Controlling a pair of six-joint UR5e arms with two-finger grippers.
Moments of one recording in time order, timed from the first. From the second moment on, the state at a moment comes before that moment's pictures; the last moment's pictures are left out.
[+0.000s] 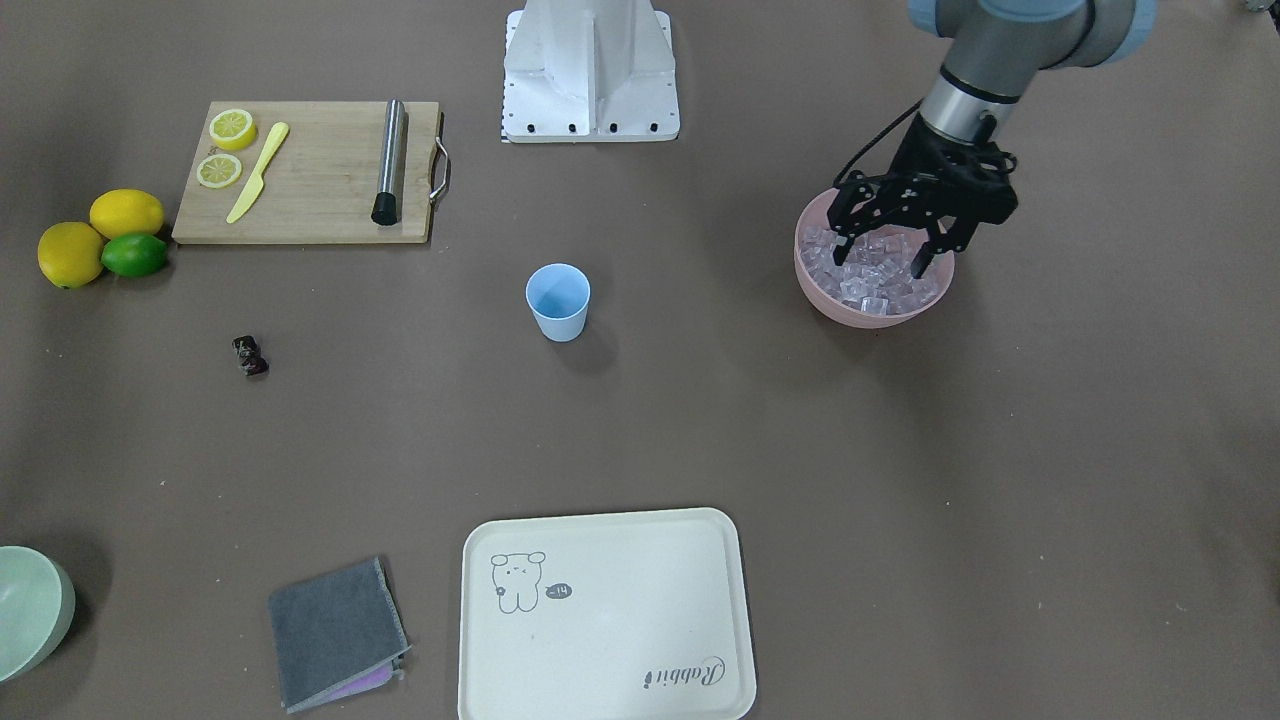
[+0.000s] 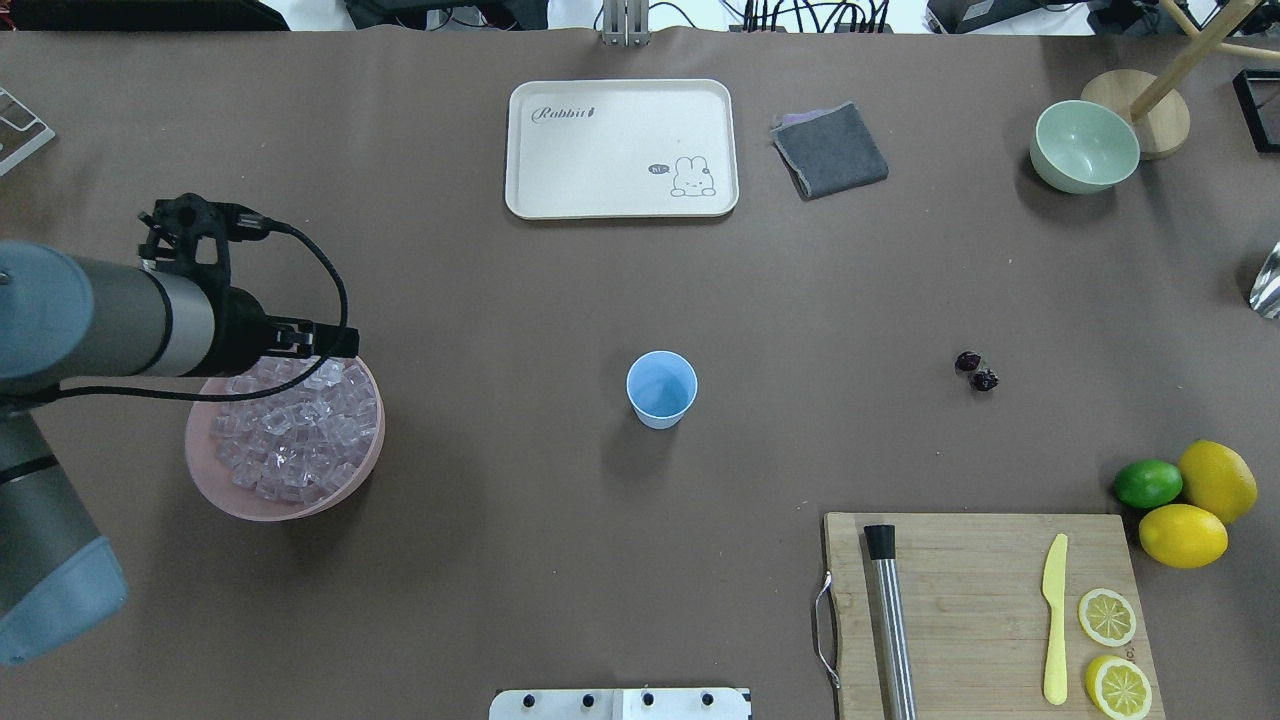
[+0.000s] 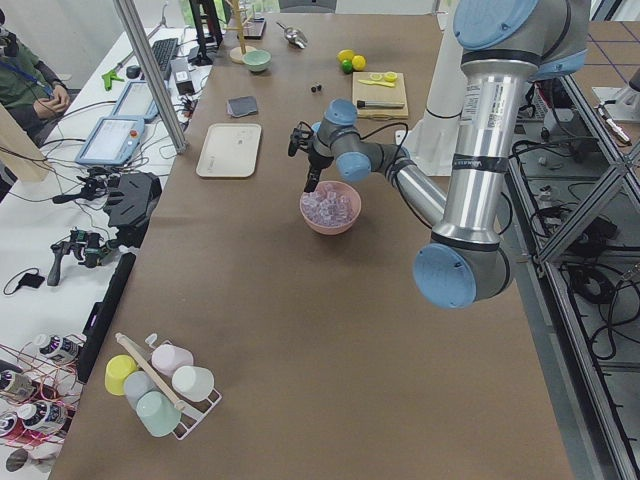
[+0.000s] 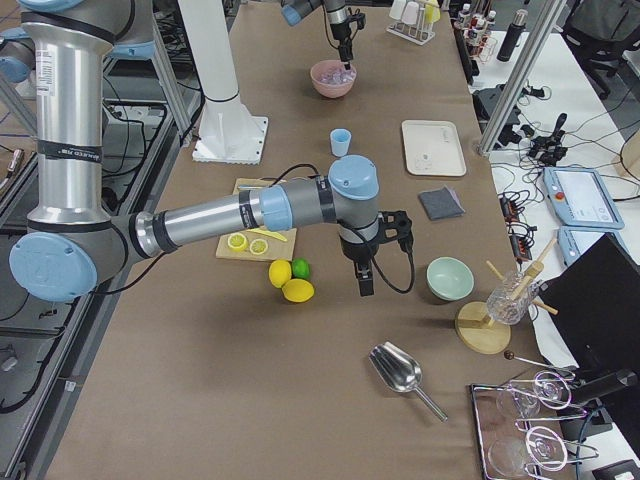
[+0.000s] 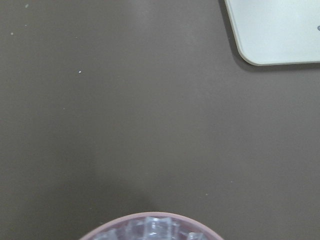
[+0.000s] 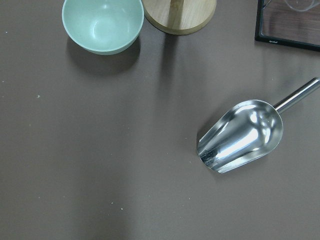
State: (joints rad) left arm -0.63 -1.72 -2.05 -1.91 -1.74 -1.06; right arm 1.52 -1.65 1.93 -1.60 2.27 0.07
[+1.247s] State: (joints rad) left arm -0.67 -1.71 -1.93 -2.06 -1.87 -0.71; right arm 1.52 -1.65 1.92 -1.60 2.27 0.07
